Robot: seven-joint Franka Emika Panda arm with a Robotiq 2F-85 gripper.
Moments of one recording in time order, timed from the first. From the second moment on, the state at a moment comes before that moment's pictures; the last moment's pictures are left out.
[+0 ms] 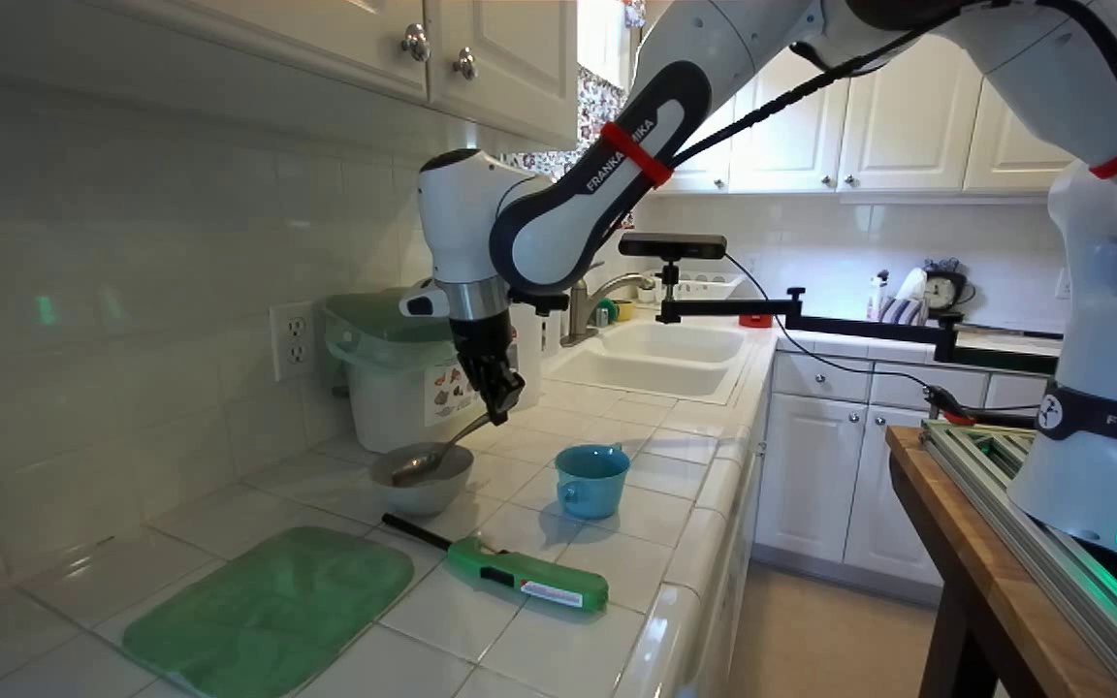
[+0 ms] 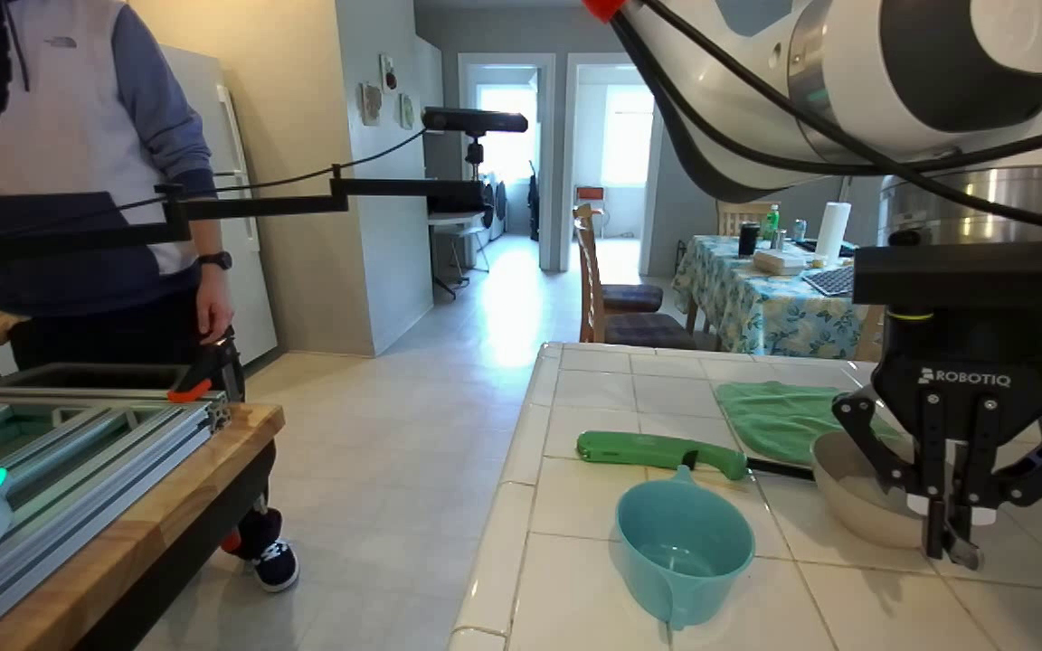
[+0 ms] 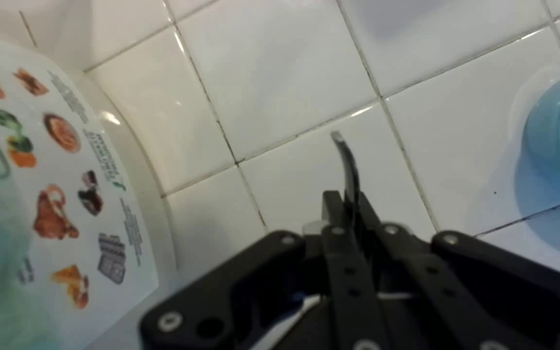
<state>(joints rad) 0.05 0.74 0.04 -1.59 -0.44 2.28 -0.63</state>
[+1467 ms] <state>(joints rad) 0.05 0.62 0.08 -1.75 -0.41 2.29 -0.61</state>
